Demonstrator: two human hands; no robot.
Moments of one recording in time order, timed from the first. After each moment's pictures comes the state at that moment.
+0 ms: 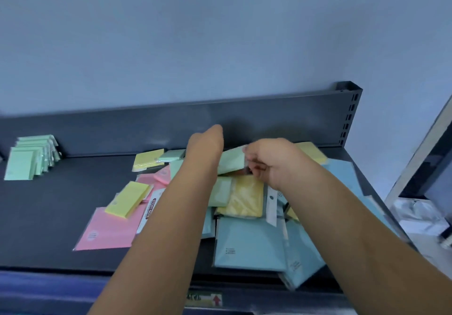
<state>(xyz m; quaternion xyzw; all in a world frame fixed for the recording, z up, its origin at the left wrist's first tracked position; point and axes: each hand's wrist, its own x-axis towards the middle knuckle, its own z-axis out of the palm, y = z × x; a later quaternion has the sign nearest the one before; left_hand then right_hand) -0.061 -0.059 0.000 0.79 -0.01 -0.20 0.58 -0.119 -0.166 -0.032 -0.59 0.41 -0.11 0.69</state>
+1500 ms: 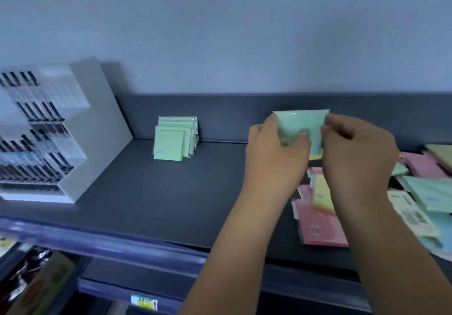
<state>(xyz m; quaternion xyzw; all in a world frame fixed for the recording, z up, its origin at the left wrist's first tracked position) 0.095 0.203 -0.023 0.72 -0.29 -0.08 0.63 0.026 0.127 -0.016 -0.70 0.34 -0.49 0.39</state>
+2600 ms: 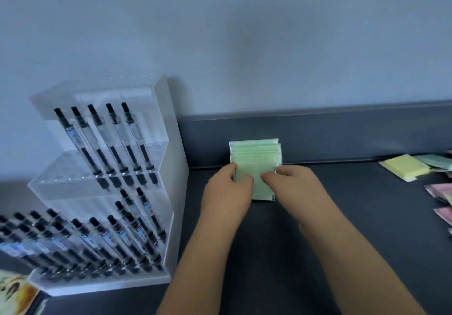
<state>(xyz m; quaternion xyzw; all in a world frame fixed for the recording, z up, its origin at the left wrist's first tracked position) 0.352 0.408 -0.052 0.81 -0.21 -0.19 0.51 0.268 0.317 -0.044 -0.72 0.42 -0.19 0.52</state>
